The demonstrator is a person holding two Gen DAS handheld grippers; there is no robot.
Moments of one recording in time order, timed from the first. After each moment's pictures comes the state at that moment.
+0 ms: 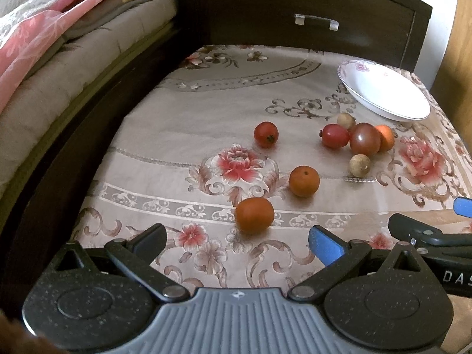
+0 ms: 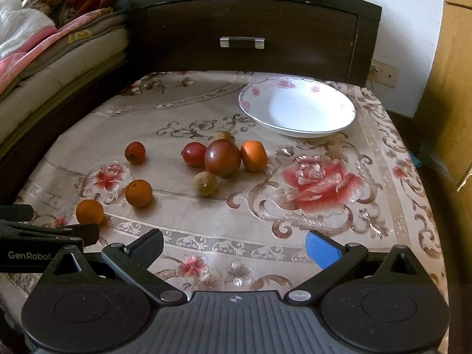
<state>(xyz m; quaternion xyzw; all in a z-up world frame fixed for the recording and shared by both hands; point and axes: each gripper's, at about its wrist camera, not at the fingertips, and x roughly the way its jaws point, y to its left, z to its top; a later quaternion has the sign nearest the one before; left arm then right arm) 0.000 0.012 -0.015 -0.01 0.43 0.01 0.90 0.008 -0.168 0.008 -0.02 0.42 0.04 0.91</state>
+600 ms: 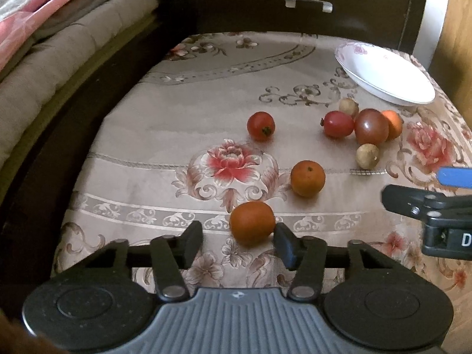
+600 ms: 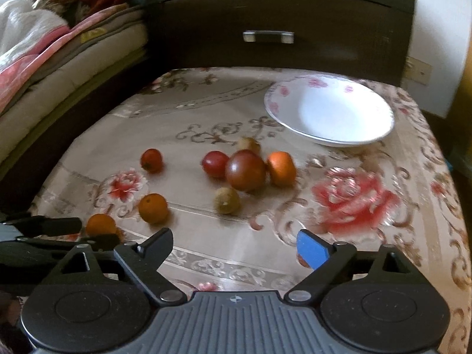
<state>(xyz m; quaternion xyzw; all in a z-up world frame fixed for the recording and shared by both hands) 0.024 0.007 -0.033 0.01 0.45 -0.01 0.89 0.042 -0.166 0.005 0.00 0.43 0.11 0.89</state>
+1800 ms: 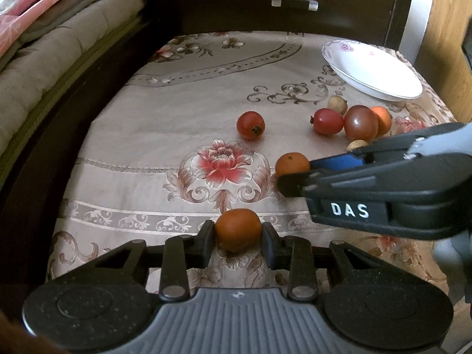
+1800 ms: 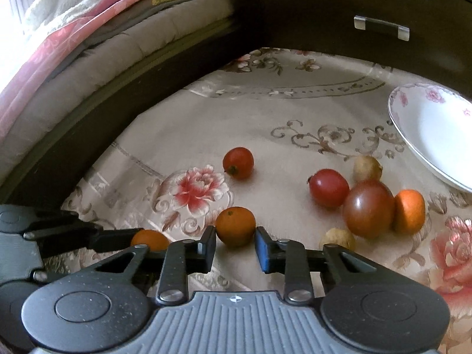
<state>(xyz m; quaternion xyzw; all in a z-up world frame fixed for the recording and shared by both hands) 0.026 0.012 -0.034 0.01 0.45 -0.04 0.89 0.093 -0.107 -0.018 -0.01 0.46 0.27 0.85</state>
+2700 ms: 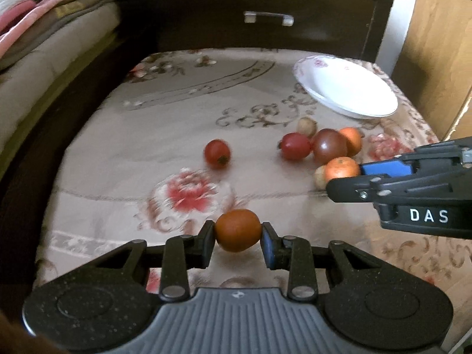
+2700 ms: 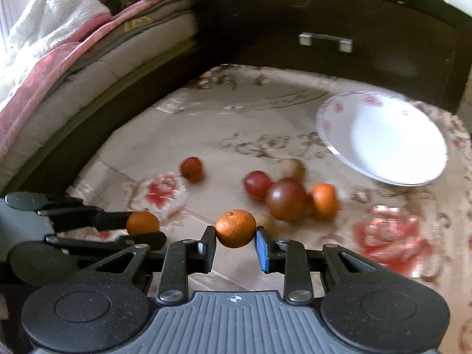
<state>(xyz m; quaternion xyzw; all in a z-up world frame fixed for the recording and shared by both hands) 0.039 -0.006 -0.015 0.00 0.44 -0.09 0.90 0.076 -0.164 0.019 -0.02 0.45 0.21 0.87</state>
